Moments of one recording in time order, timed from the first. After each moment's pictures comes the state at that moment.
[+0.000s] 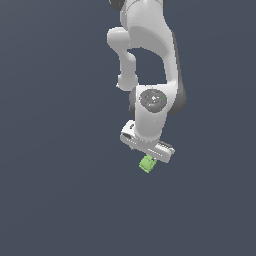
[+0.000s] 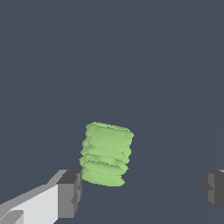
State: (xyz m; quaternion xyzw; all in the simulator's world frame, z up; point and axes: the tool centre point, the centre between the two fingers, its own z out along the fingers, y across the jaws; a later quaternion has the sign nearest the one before) arm 0.047 0.065 0.114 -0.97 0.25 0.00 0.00
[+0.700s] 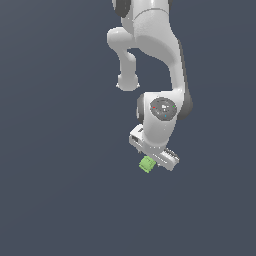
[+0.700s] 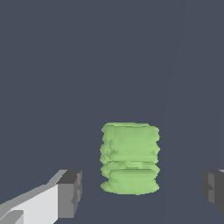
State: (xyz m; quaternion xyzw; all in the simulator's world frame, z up) arm 0.056 0.090 0.094 -0.94 0.34 0.00 0.00
